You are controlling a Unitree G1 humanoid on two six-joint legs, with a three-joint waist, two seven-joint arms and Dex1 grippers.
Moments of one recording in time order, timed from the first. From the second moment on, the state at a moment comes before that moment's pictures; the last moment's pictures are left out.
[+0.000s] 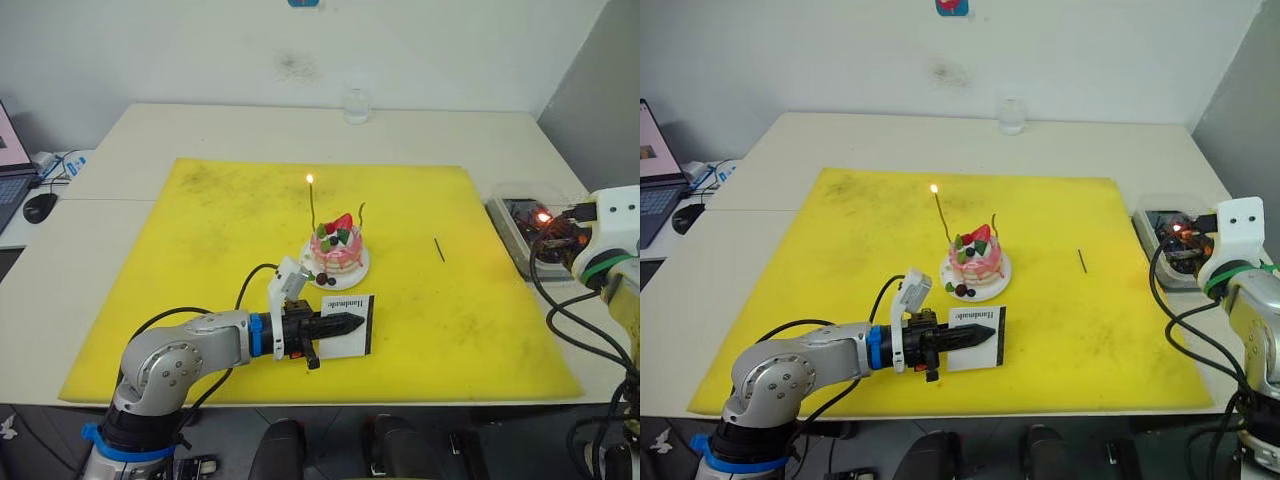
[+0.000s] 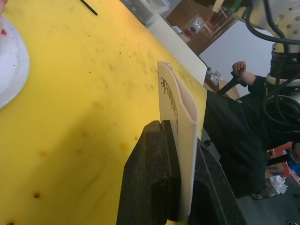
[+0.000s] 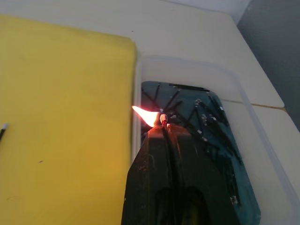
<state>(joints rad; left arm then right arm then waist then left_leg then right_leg) -0.24 0.48 -0.01 -0.46 -1.02 1.13 -0.56 -0.32 -0.66 -0.39 -0.27 0.30 0.90 0.26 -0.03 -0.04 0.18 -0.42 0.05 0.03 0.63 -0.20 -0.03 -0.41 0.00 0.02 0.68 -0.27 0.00</state>
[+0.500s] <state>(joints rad) -0.20 0.46 -0.01 -0.47 -1.02 1.12 -0.53 -0.37 -0.66 -0.33 0.07 0.18 0.61 0.26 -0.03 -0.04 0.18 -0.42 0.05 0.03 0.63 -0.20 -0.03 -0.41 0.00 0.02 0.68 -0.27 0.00</state>
